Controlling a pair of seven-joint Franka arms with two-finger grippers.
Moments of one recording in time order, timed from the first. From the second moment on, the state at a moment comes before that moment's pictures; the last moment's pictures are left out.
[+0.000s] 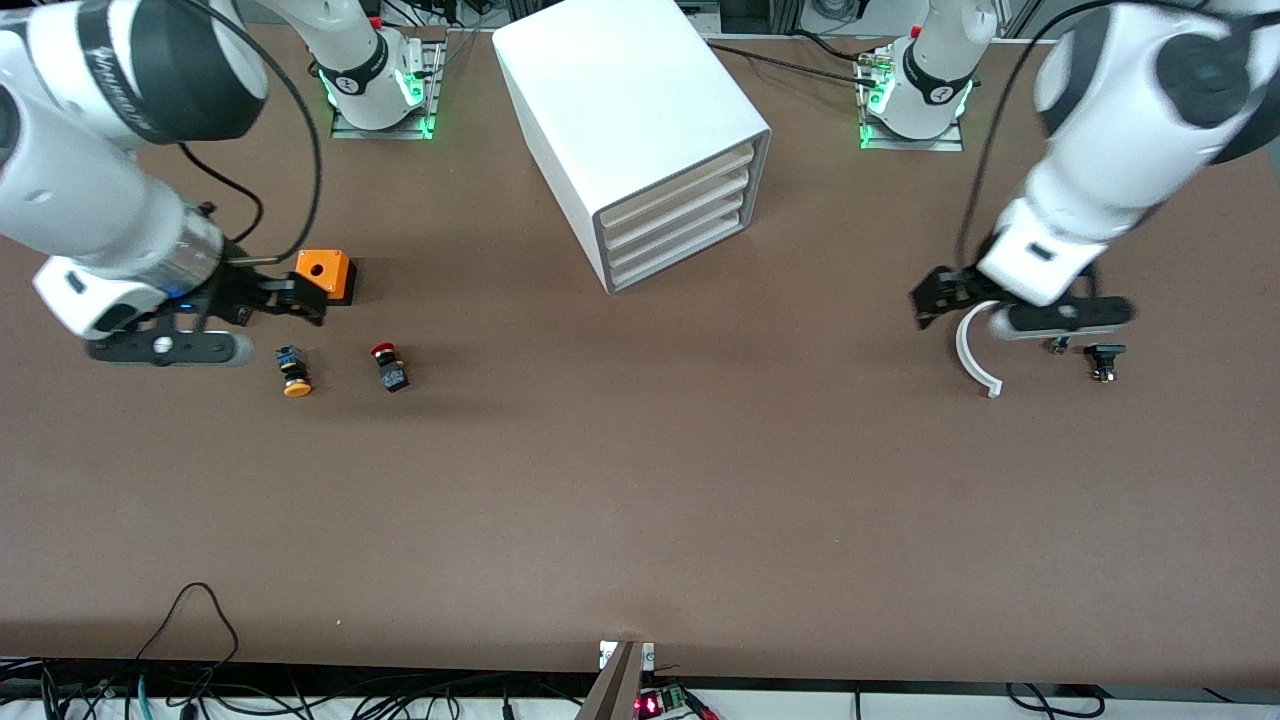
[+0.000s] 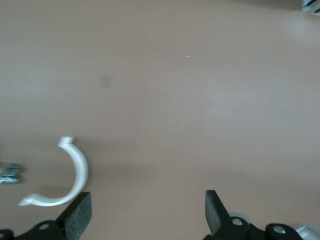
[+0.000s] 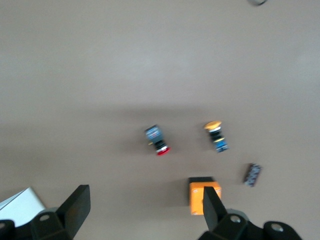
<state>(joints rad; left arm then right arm) 0.00 0.03 -0.18 -1.79 -0.02 1.89 -0.26 0.24 0.26 -0.05 -1.39 -0.06 1.62 0.22</state>
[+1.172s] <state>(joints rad) 0.02 -0.02 -0.07 -1.64 -0.02 1.63 -0.07 0.04 0.05 -0.09 -1.62 -0.07 1.61 0.06</state>
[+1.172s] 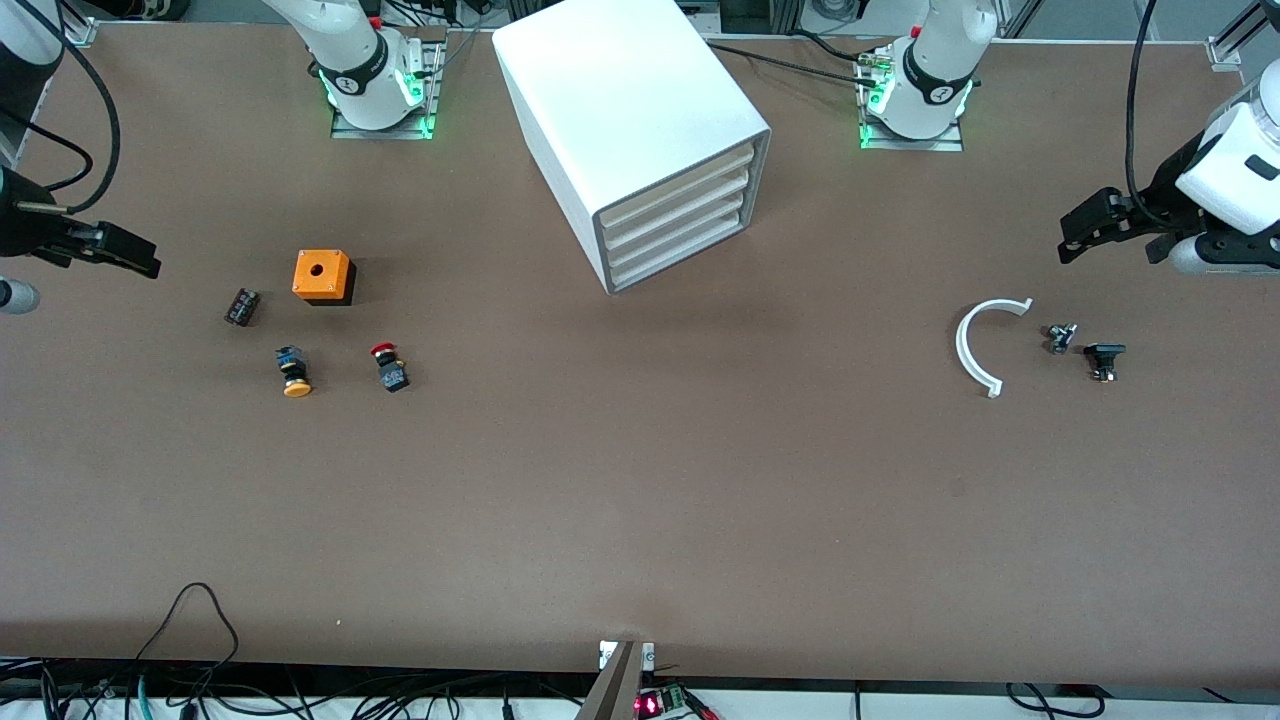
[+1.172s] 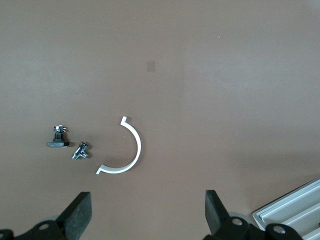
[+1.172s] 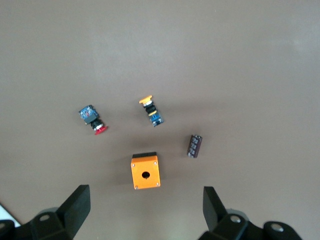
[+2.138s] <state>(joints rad) 0.02 -0.02 -0.07 -1.64 -0.02 1.63 -0.07 0.04 -0.05 -0.08 -1.73 -0.07 1.64 0.02</state>
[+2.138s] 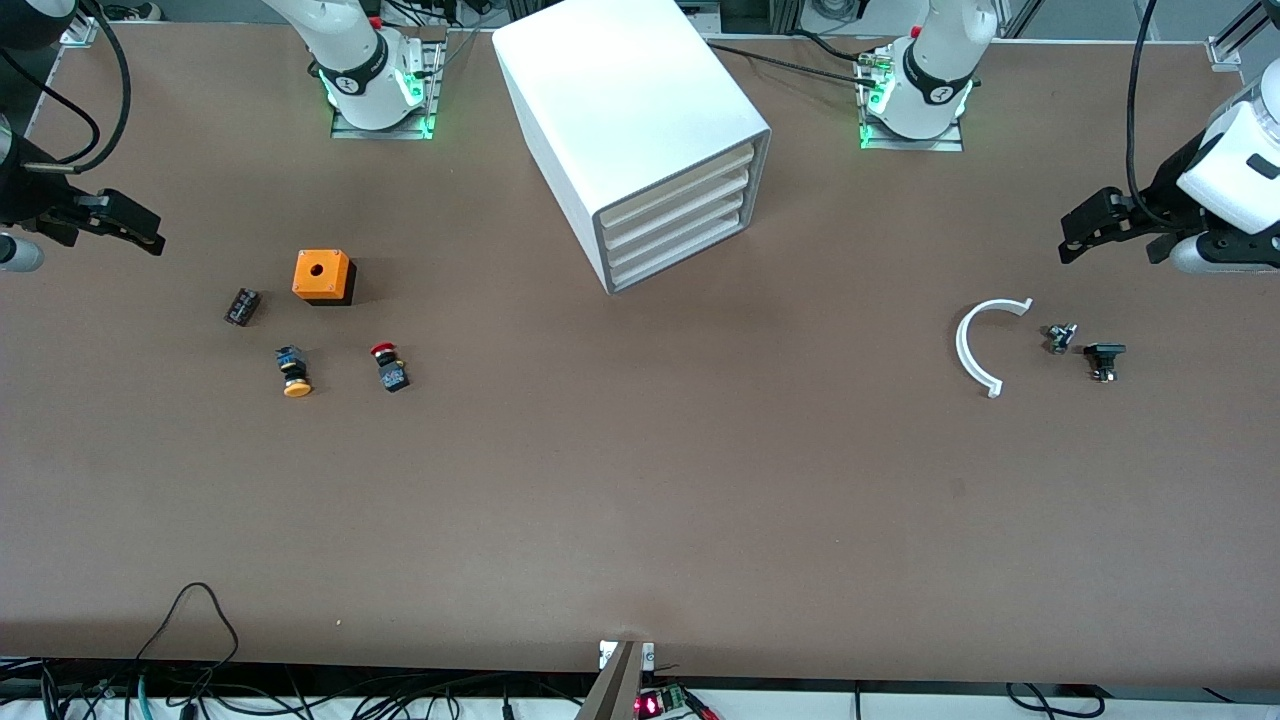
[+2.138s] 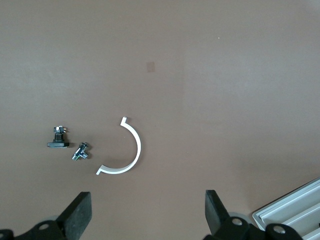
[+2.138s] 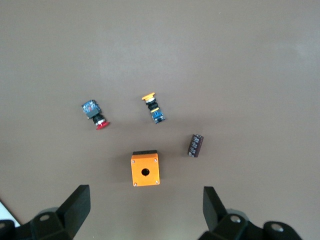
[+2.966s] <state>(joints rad) 0.02 -0.02 -0.07 -1.63 -0.02 1.63 -0.07 0.04 -0.05 -0.09 -1.73 -0.07 1.63 0.00</state>
